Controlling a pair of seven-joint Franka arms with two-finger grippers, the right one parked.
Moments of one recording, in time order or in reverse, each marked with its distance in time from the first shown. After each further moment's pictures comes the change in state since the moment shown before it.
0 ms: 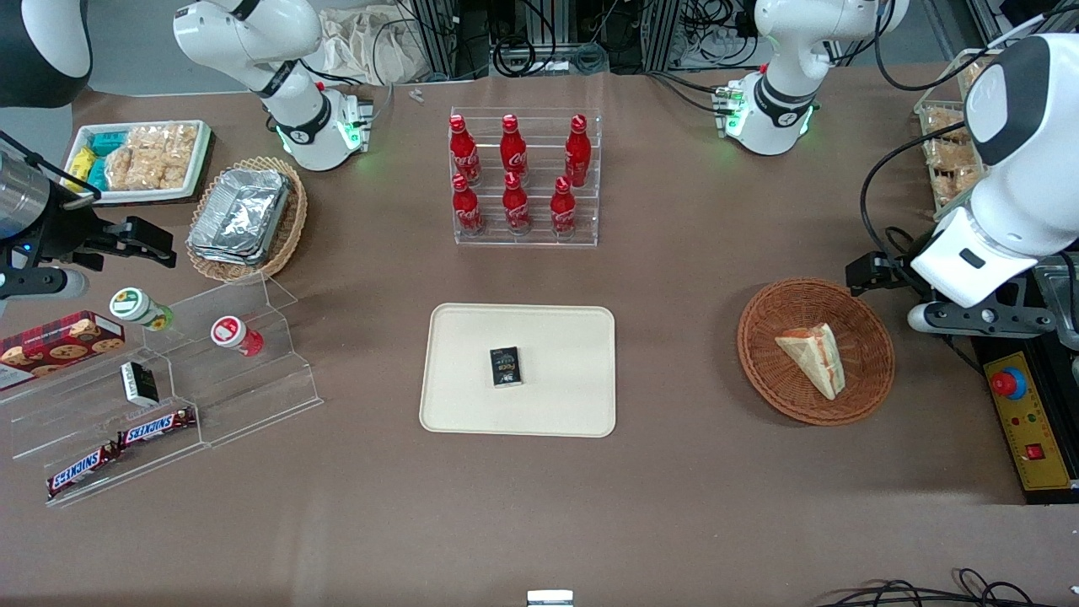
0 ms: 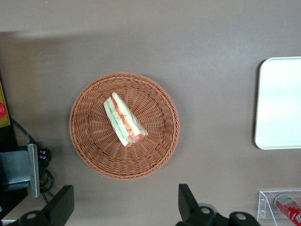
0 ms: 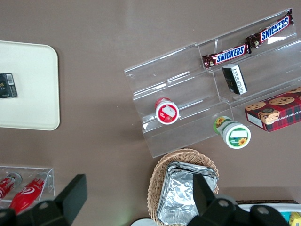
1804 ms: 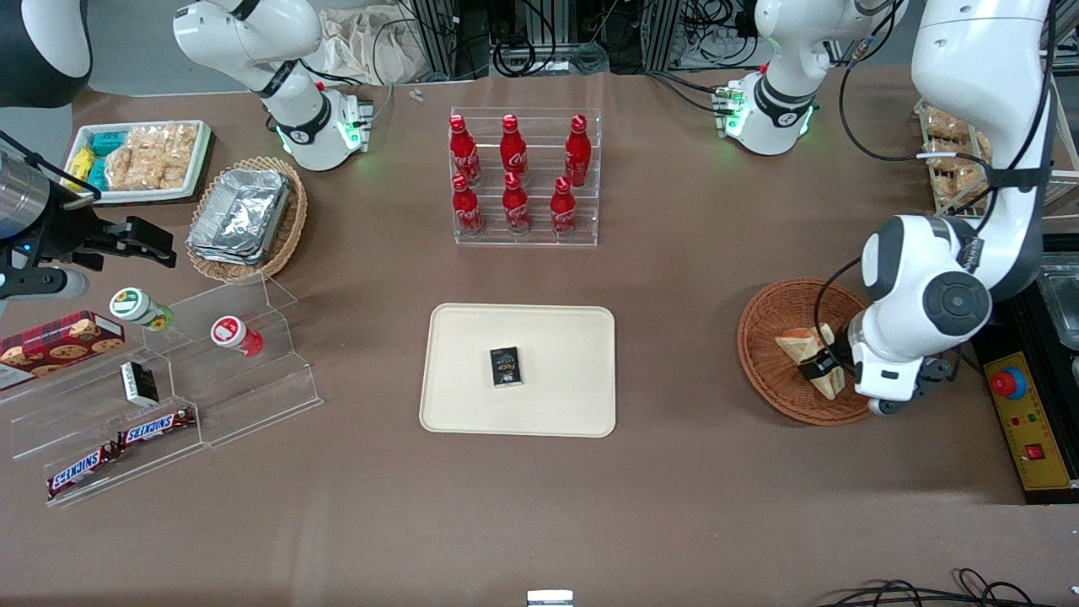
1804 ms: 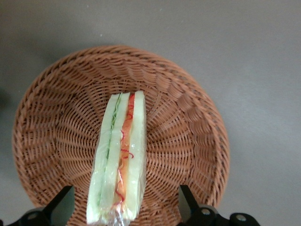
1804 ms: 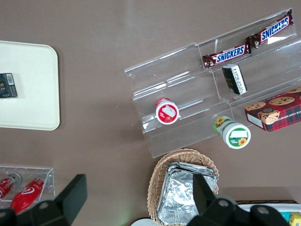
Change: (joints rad) arm 0.041 0.256 0.000 -0.318 0.130 0.496 -0.689
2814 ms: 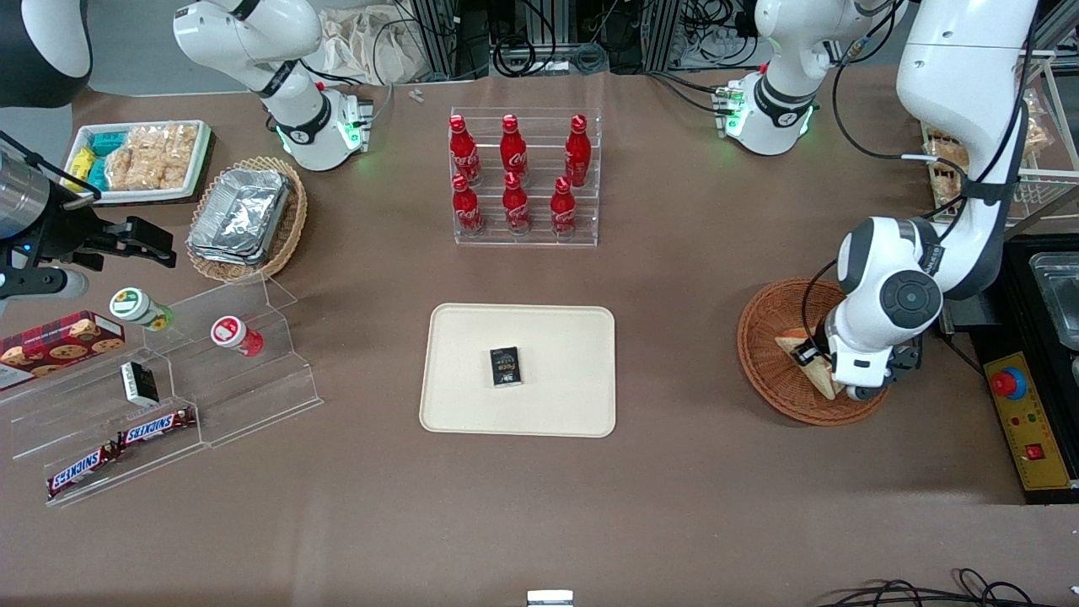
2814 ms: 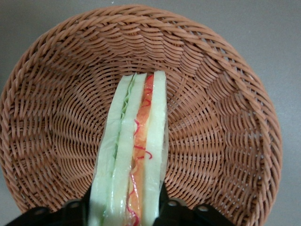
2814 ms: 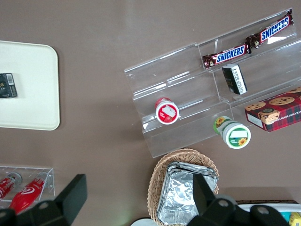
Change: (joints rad) arm 0.000 0.014 -0.002 -0.097 0.058 0.082 -0.089
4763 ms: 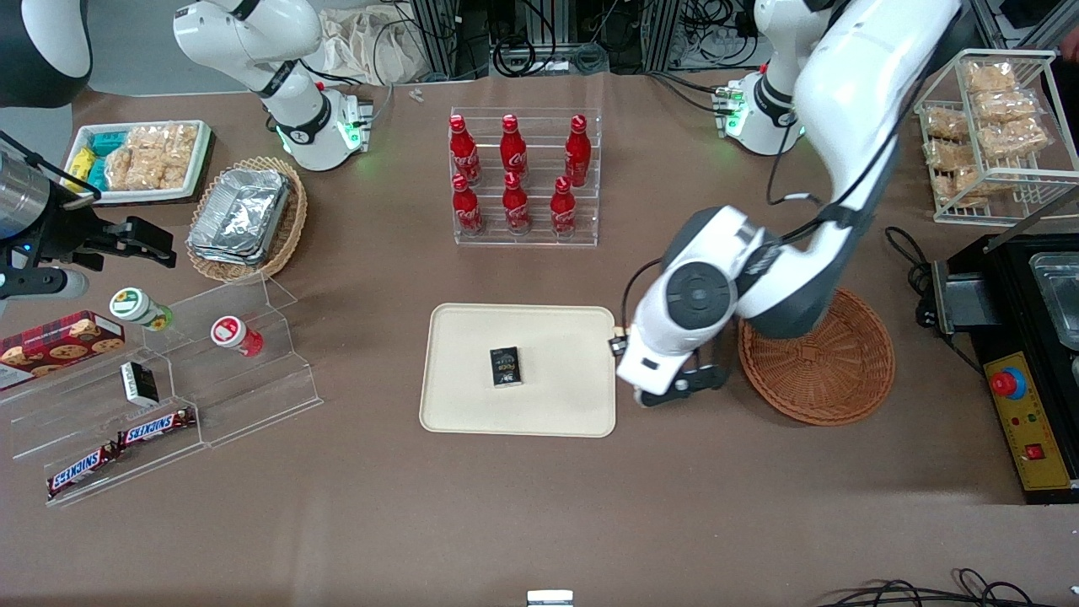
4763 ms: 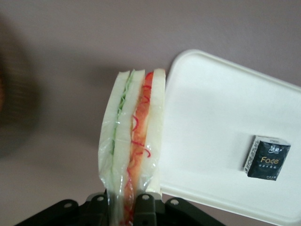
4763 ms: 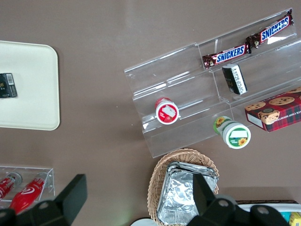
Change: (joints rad) arm -0.166 0.343 -0.458 0.672 0.075 -0.411 -0.143
